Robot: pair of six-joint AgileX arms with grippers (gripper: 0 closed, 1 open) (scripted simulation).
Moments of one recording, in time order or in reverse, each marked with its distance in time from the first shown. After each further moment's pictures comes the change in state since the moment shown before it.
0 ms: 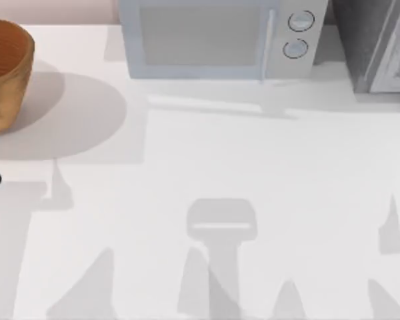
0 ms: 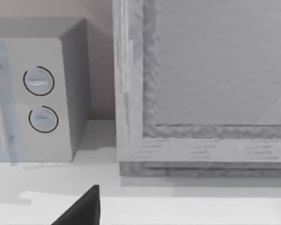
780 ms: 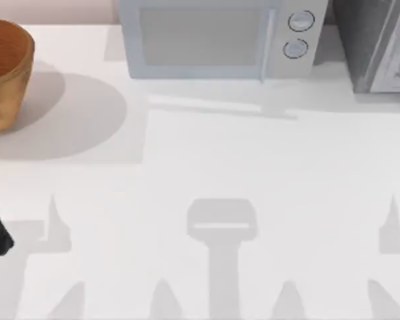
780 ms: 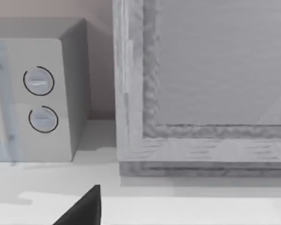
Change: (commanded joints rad) left arm -0.073 -0.570 -0.197 -0.370 -0.080 0.005; right arm 0.000 0.000 0.000 0.000 0.000 0.000
